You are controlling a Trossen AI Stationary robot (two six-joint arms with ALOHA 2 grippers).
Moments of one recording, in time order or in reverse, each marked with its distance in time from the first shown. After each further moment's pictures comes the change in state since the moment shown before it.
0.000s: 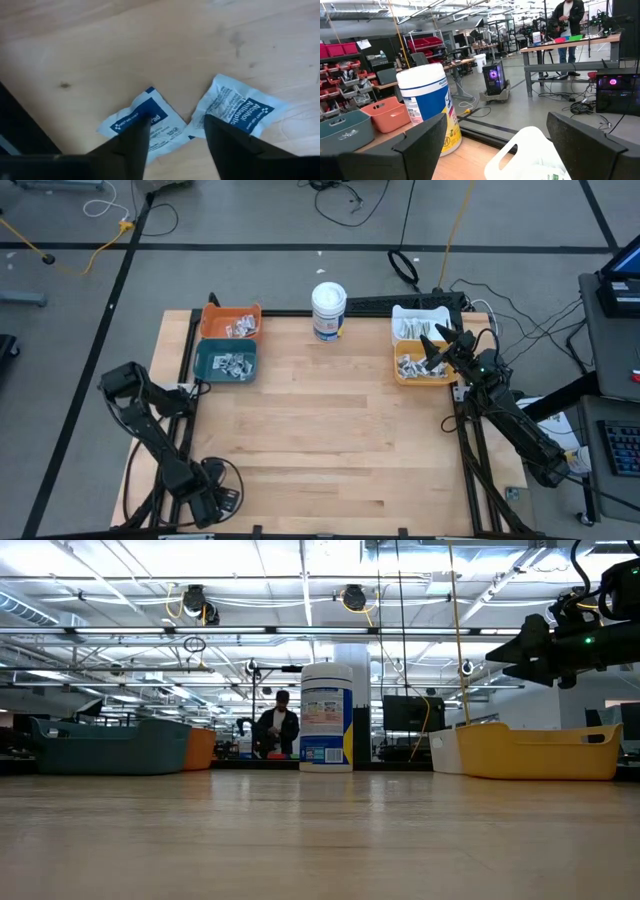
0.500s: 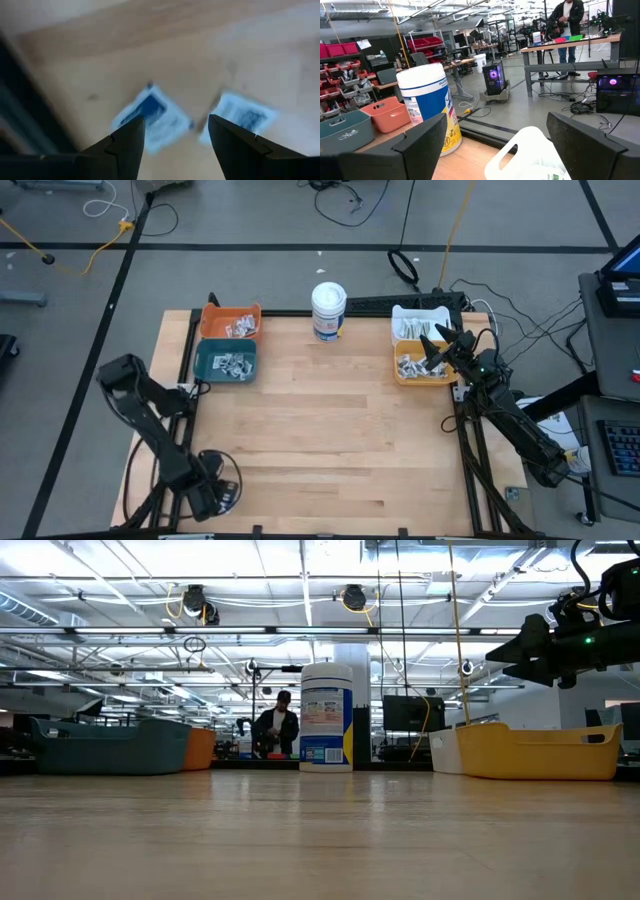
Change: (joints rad) left arm 0.020 -0.102 -0.003 -0.094 -0.011 -0.006; right arm 0.000 0.000 0.000 0.000 0.000 0.000
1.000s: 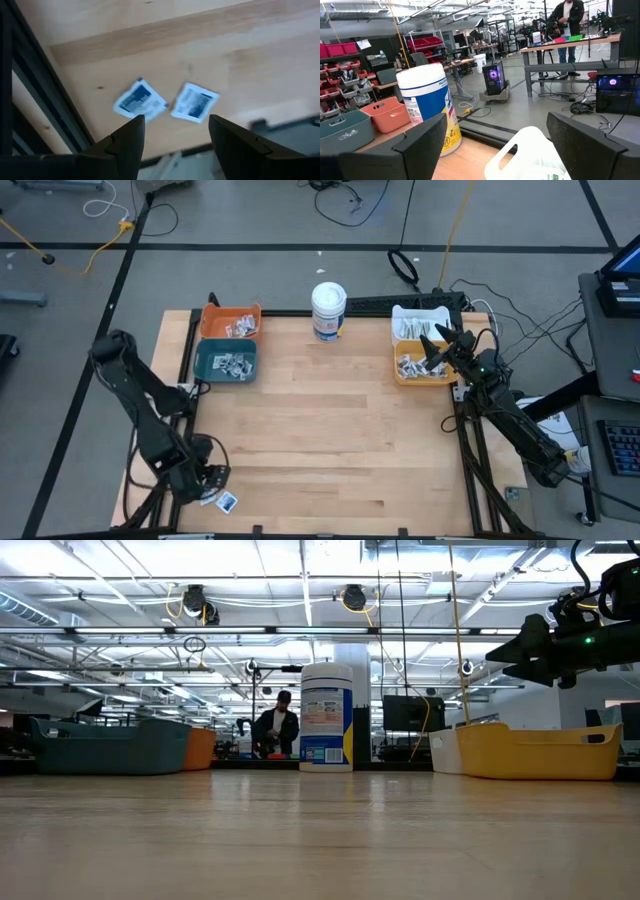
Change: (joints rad) left arm 0.006 -0.281 0.000 -0.165 -0.112 -0.045; right arm 0.000 0.000 0.000 0.000 0.000 0.000
